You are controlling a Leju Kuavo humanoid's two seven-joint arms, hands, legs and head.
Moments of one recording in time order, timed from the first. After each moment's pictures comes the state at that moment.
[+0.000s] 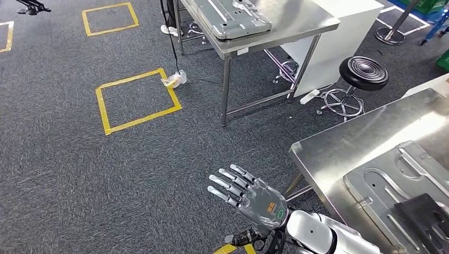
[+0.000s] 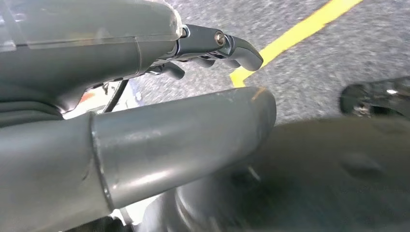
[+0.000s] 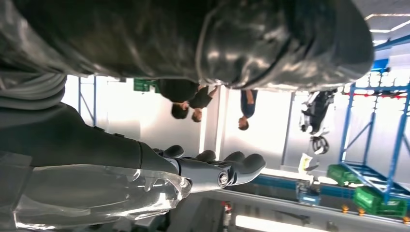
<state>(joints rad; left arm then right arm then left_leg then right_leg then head) -0.02 -0.29 1.49 -0.36 -1.56 -0.13 0.05 -0.18 -0.56 0.86 -1.86 1.29 -0.38 0.04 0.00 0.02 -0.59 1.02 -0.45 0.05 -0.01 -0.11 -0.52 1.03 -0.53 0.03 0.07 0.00</state>
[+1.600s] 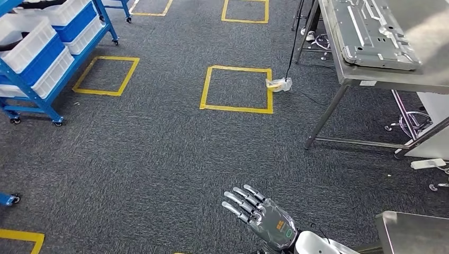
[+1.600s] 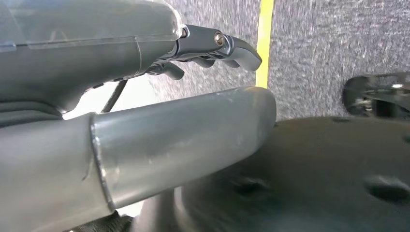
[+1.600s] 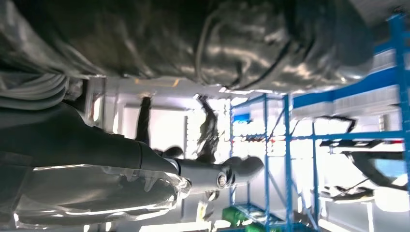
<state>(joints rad) -0.03 -0.28 1.53 -0.32 -1.55 -0.11 0.06 0.02 -0.58 0.81 -1.84 1.20 -0.36 0.05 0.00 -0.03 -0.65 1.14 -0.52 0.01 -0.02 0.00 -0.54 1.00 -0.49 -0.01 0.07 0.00</state>
